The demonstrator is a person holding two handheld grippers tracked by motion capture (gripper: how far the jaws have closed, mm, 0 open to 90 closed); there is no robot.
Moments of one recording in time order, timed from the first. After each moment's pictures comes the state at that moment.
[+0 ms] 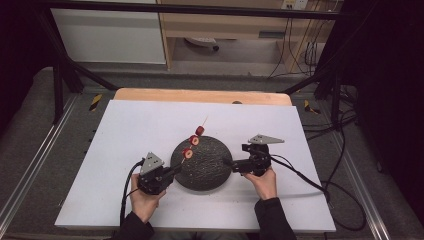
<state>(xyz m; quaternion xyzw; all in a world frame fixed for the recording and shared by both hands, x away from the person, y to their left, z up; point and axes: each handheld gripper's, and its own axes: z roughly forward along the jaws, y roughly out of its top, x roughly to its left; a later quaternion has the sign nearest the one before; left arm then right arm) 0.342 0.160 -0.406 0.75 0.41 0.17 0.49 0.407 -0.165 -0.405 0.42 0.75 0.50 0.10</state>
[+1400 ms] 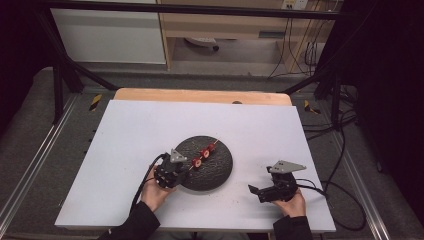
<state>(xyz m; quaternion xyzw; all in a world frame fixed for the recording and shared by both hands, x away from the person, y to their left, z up) 0.377 0.121 -0.425 0.85 0.40 0.13 0.32 0.353 -0.235 -0.443 0.38 0.81 0.42 0.14</state>
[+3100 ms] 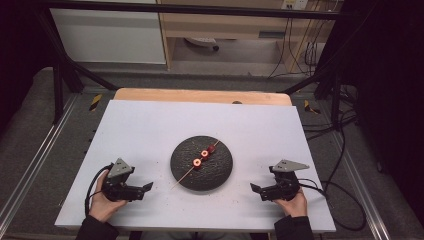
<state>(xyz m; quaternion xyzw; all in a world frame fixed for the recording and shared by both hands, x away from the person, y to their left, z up) 0.344 0.264 -0.441 0.81 0.40 0.17 0.39 0.354 -0.242 -0.443 0.40 0.80 0.42 0.14</state>
